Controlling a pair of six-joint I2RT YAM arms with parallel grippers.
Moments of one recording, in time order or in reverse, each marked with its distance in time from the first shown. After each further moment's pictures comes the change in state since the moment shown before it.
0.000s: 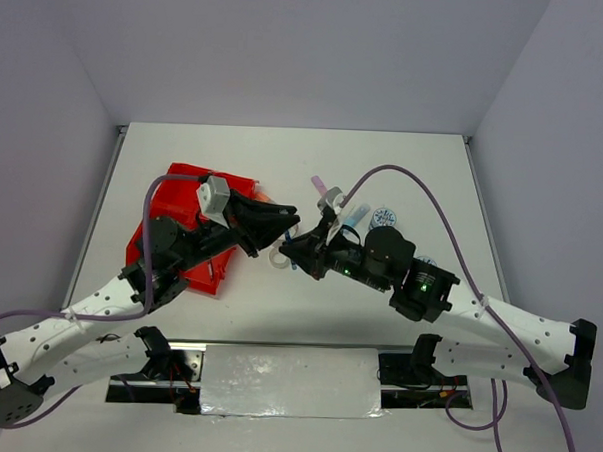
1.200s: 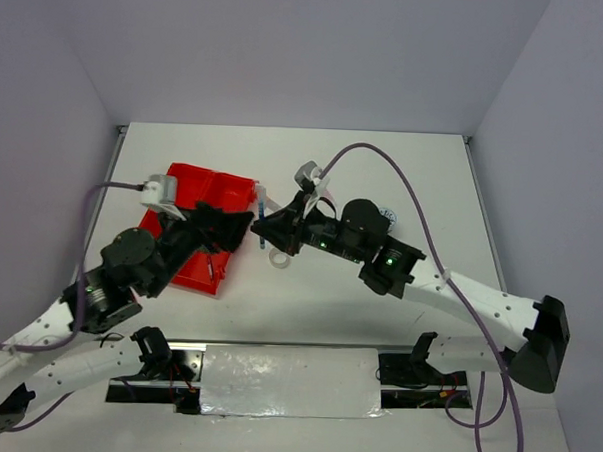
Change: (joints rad) left arm -0.090 -0.245 0.090 -0.598 -0.678 -0.261; right arm -0.100 0.224 0.109 0.192 -0.222 0.054
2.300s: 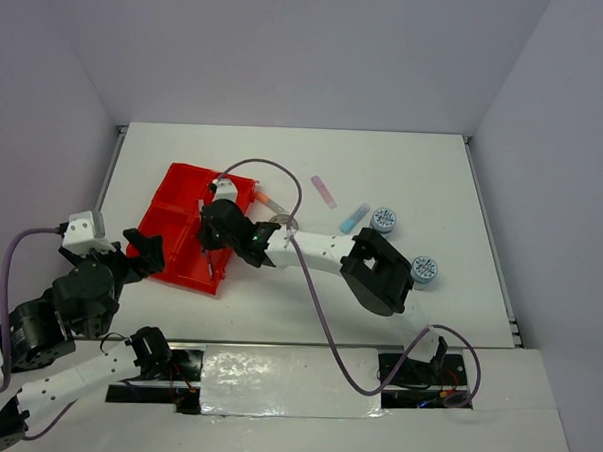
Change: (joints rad) left arm 0.001 -0.292 0.098 -0.780 -0.559 0.004; right arm 0.092 0.989 0.648 -0.198 0.415 0.414
